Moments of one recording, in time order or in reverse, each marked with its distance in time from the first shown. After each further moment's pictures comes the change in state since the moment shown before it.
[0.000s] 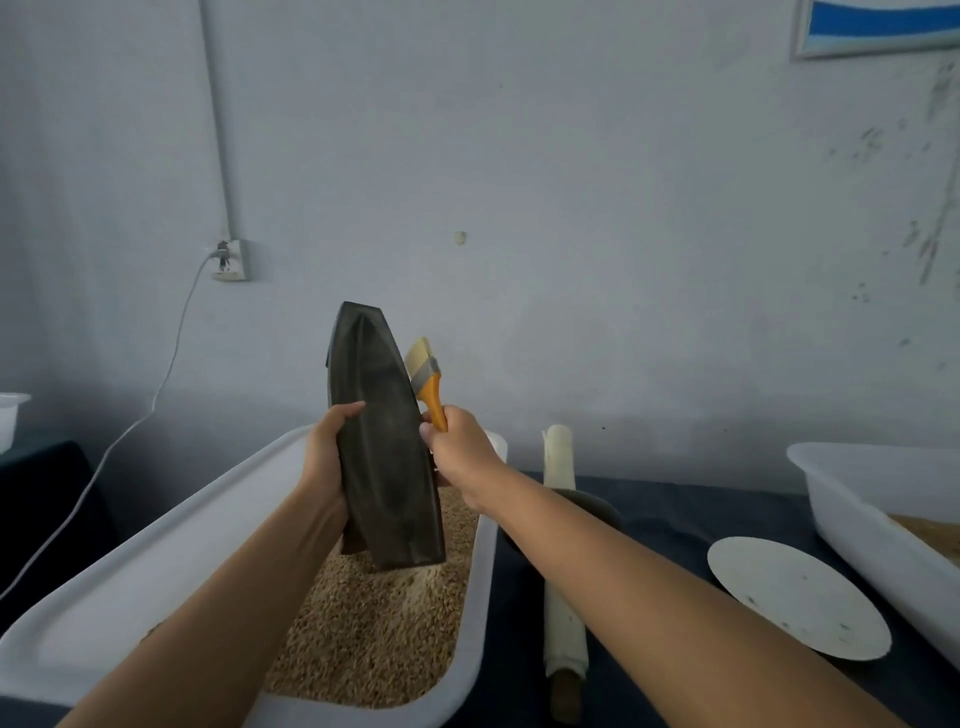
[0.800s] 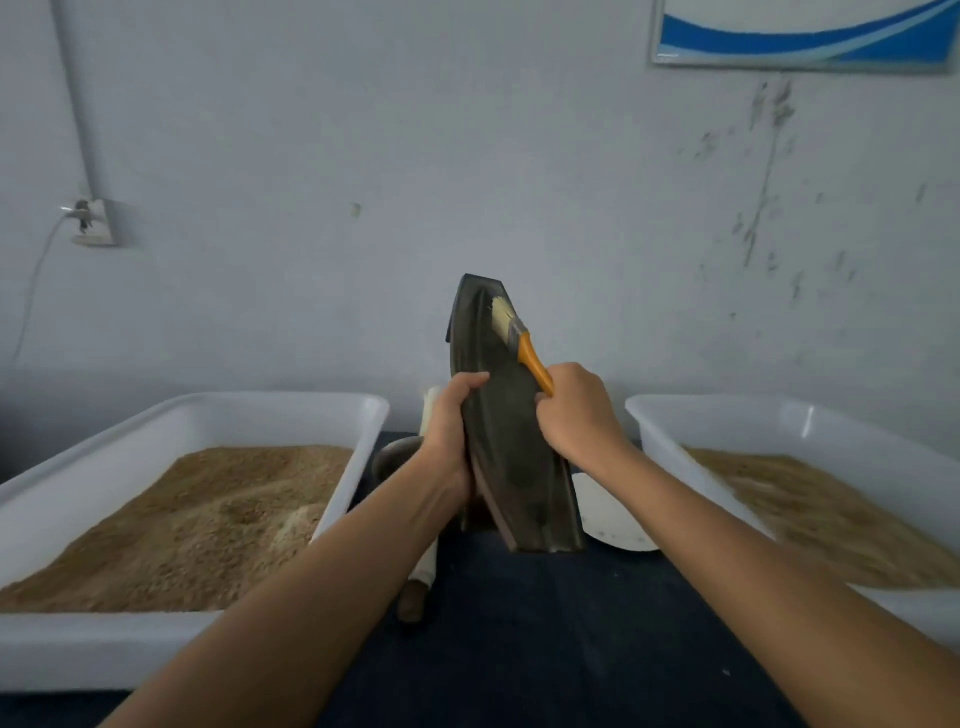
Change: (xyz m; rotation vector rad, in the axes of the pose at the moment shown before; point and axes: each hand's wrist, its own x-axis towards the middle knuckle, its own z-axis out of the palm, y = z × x) left_hand -0.132 -0.059 0.162 -0.088 -0.477 -0.335; right_hand -0.132 0.012 -0.190 -0.679 0.482 0.028
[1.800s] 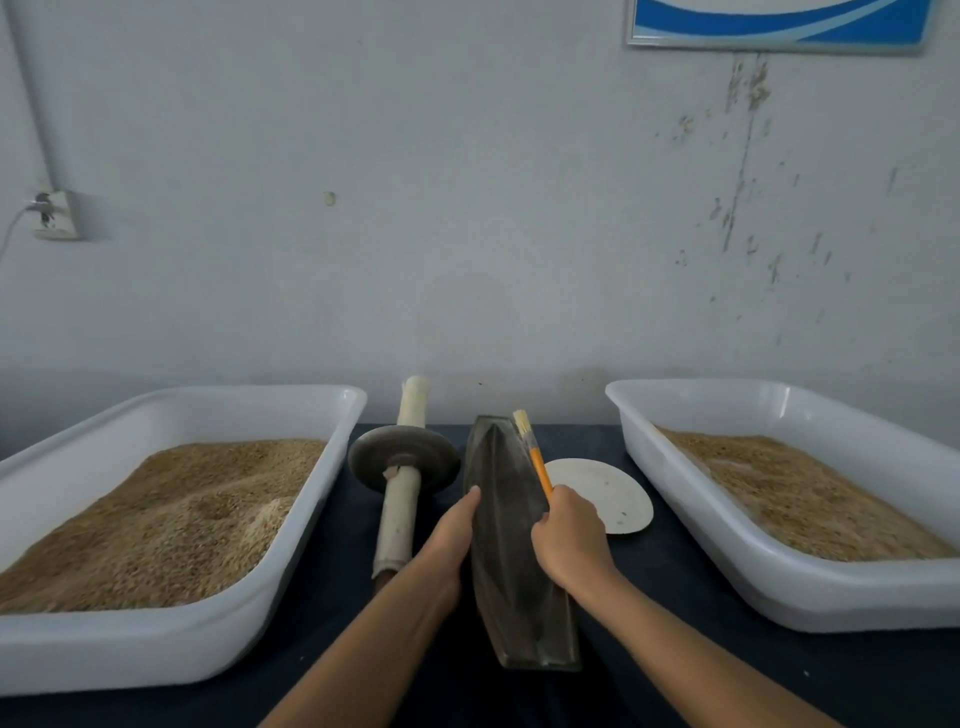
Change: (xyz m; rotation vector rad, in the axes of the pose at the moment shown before) left_hand 0.011 -0.100 -0.029 0.213 0.141 -0.270; right_hand -0.071 0.078 0.055 -0.053 -0.170 0.266
